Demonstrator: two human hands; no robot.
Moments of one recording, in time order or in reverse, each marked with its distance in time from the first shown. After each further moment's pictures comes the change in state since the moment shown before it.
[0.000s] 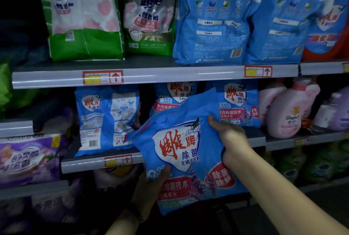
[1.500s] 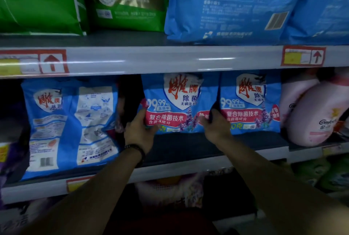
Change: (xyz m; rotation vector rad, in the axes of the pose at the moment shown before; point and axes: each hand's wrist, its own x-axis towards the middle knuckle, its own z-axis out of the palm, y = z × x) left_hand 0.263 -0.005 0.001 0.765 0.139 0.273; right_hand 0.251 0.077 -0.002 -1.106 0.024 -0.301
